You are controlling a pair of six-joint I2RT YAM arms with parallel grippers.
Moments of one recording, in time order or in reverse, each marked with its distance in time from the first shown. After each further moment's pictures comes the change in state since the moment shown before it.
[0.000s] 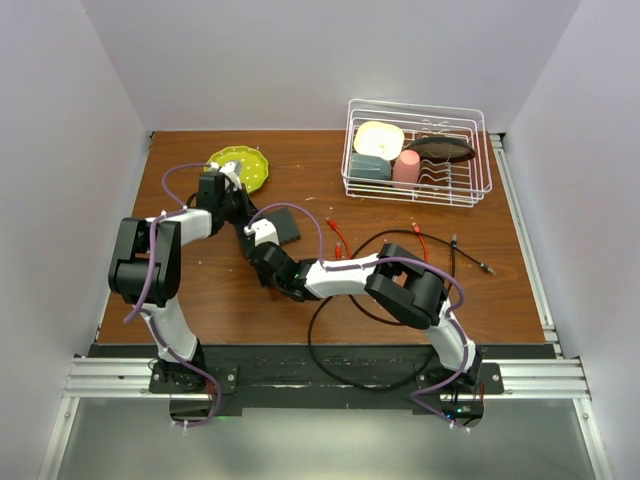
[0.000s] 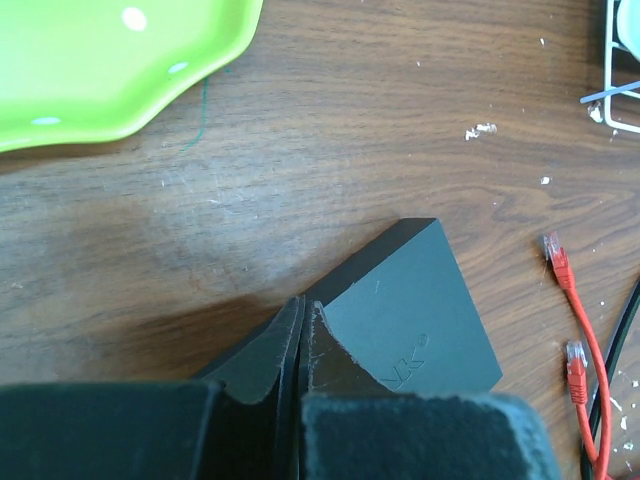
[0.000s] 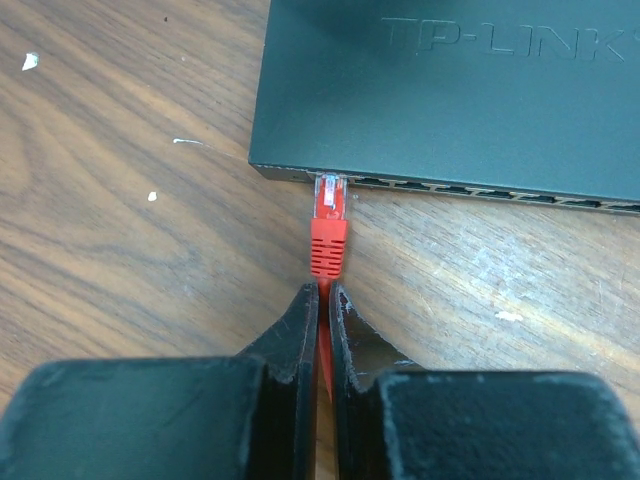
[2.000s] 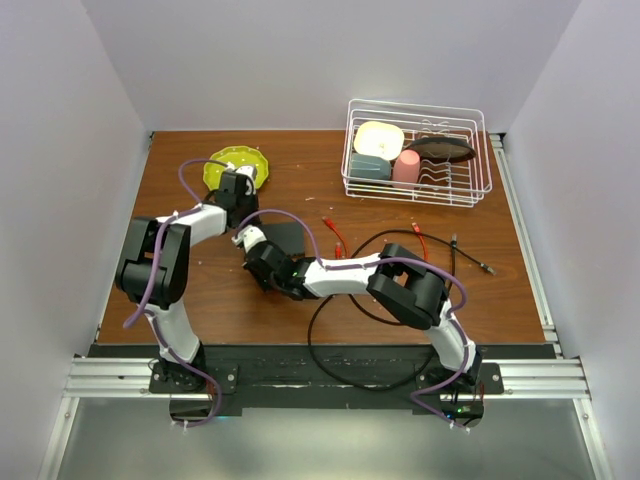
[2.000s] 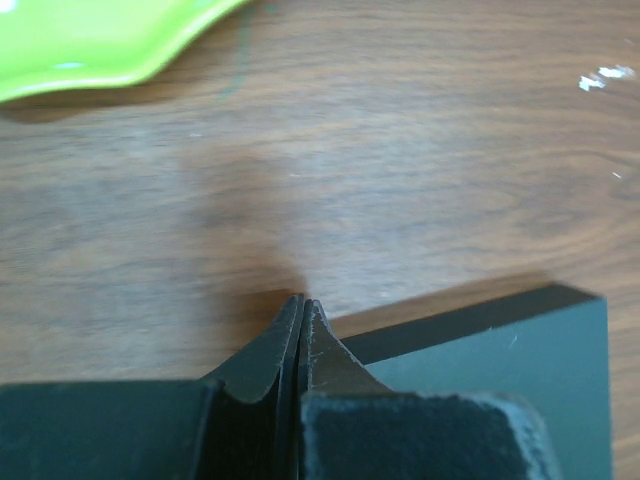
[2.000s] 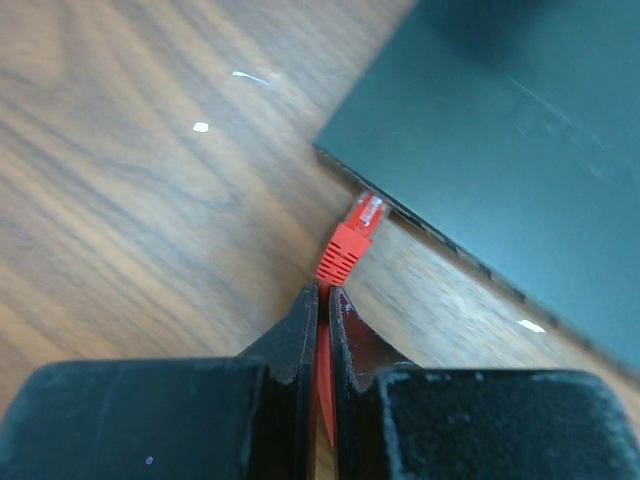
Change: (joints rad) left arm -0.121 -0.002 0.068 -0.212 -0.296 0.094; right arm 0.001 -0.008 0.029 -0.072 -0.122 -0.198
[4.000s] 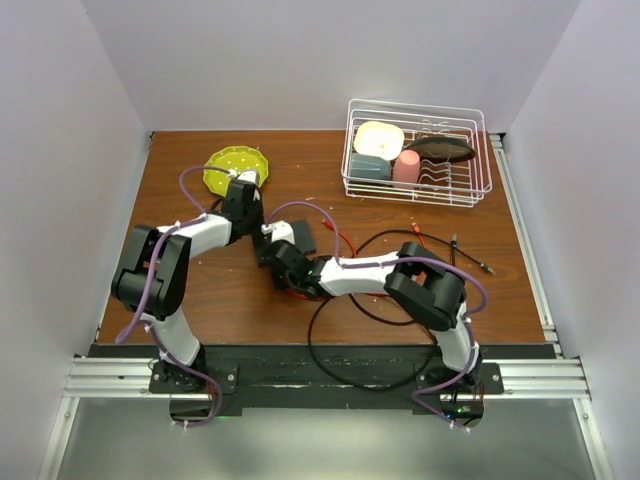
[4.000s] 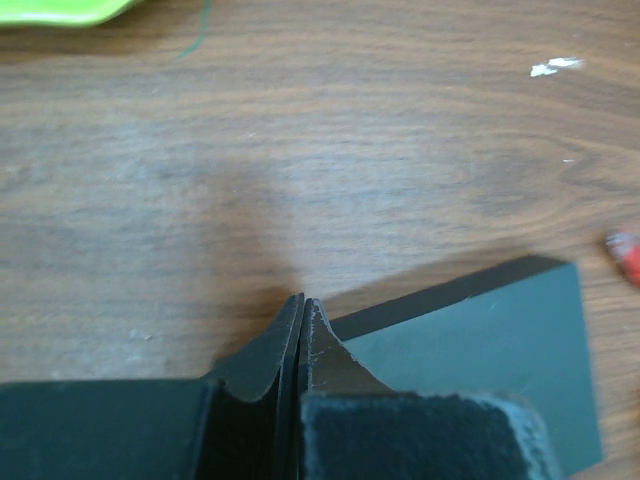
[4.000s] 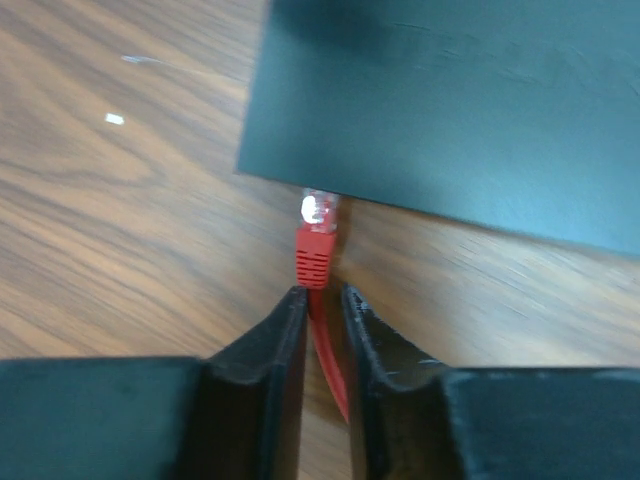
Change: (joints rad) left arm -0.076 -0.076 -0.095 0.057 -0.086 -0.101; right arm -0.025 -0.094 -0.115 -0.043 0.047 0.319
